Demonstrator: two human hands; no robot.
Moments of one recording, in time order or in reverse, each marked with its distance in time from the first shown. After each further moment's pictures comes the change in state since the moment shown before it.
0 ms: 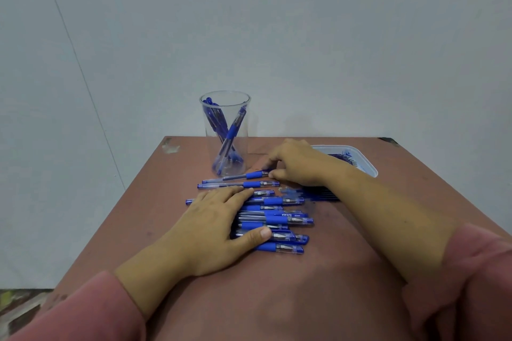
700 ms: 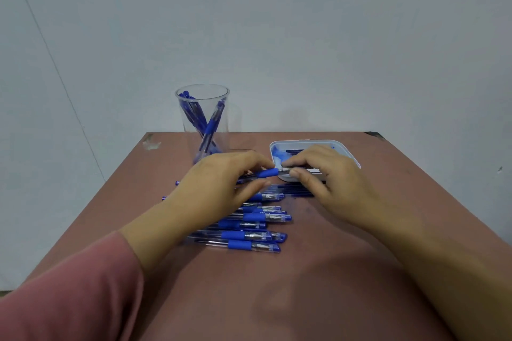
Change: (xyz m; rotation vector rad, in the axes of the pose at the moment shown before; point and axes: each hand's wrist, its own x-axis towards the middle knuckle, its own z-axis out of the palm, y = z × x) left_hand 0.052 0.034 -0.020 -0.125 0.313 0.245; right_hand -0.103 0.012 0.005 0.290 0.561 -0.135
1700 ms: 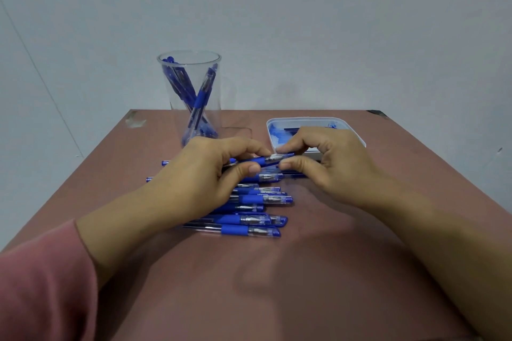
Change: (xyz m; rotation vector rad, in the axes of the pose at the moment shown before) left_hand -0.013 -0.006 0.004 -0.243 -0.045 -0.082; right_hand 0.004 -0.006 0.009 0.122 -0.040 0.055
